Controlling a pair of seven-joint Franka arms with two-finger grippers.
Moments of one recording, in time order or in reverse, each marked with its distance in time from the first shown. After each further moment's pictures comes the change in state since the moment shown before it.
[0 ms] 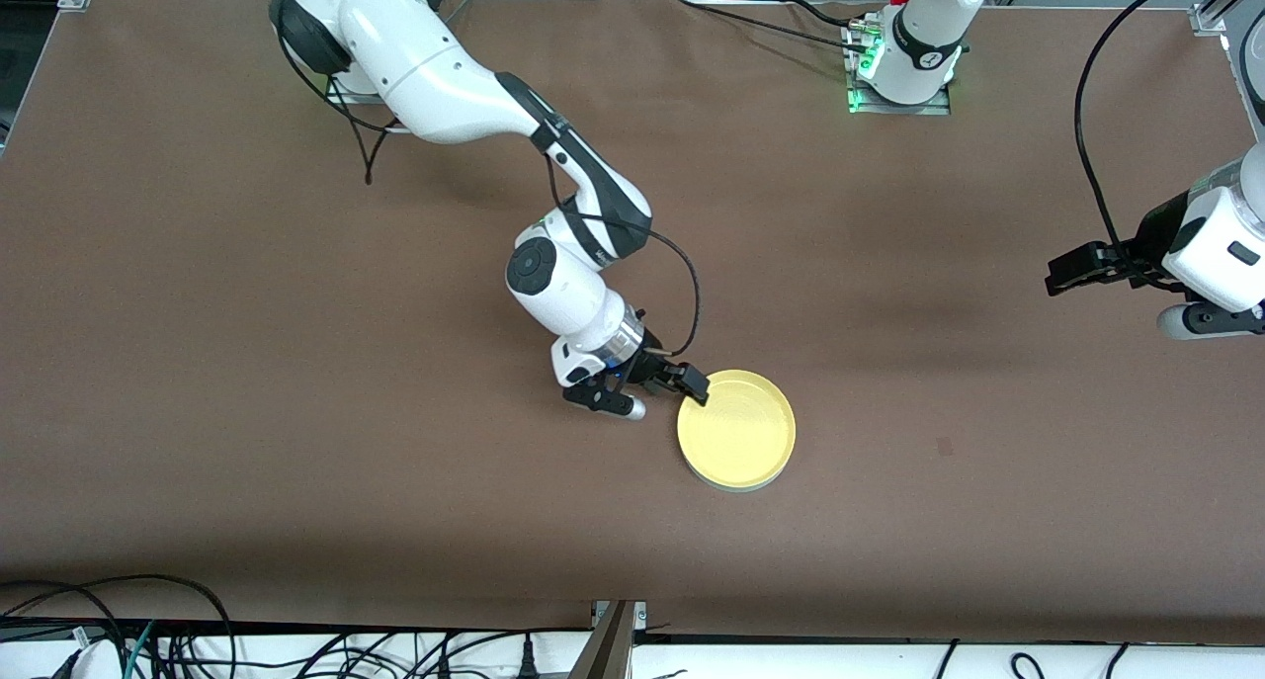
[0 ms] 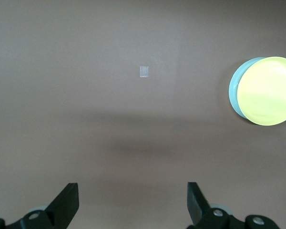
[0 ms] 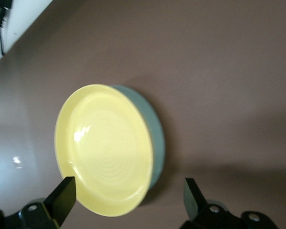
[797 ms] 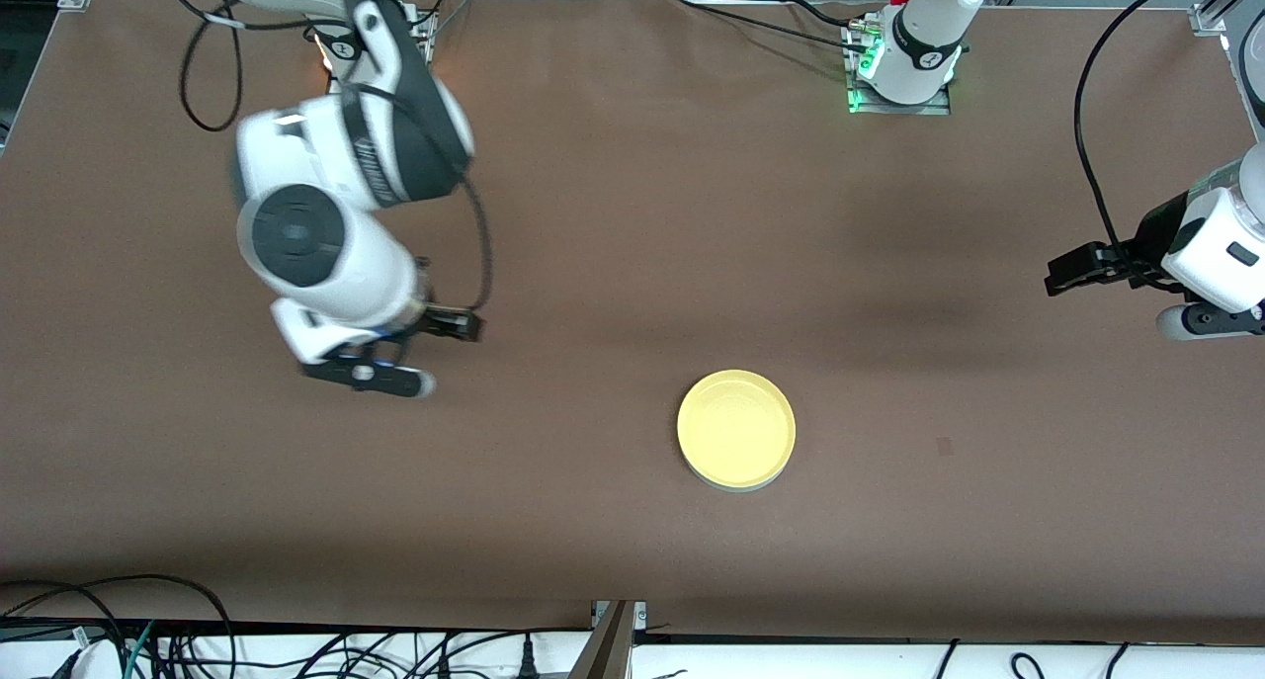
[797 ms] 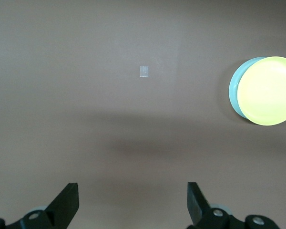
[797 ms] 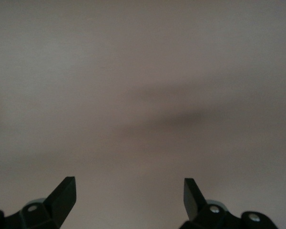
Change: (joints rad) left arm 0.000 0.001 0.000 0.000 0.000 0.000 0.000; right arm -0.012 -0.390 -0.441 -0.003 -0.103 -1.005 -0.306
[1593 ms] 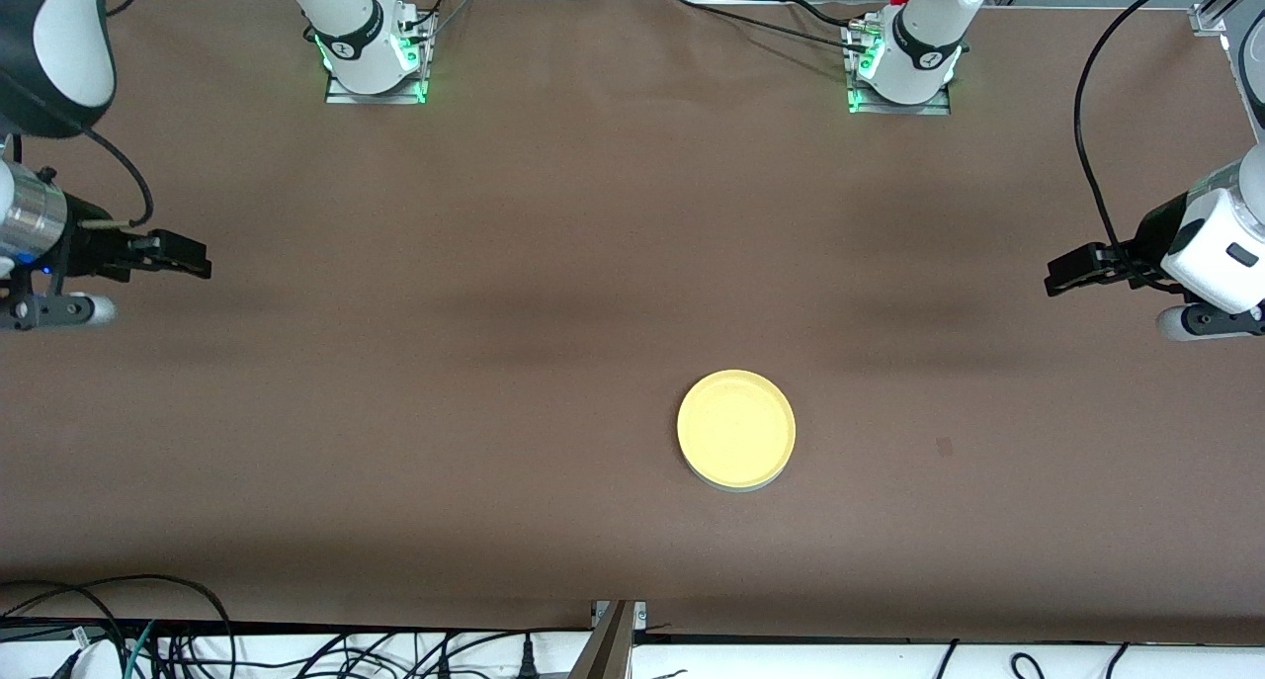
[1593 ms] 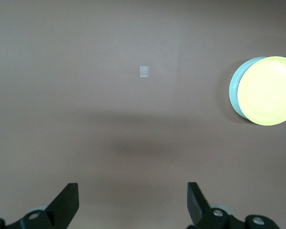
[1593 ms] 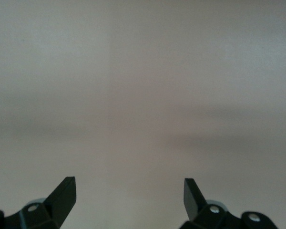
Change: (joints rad) left arm 0.000 0.001 0.000 0.000 0.000 0.000 0.000; right arm -0.517 -0.483 0.258 -0.579 -0.130 0.197 -0.535
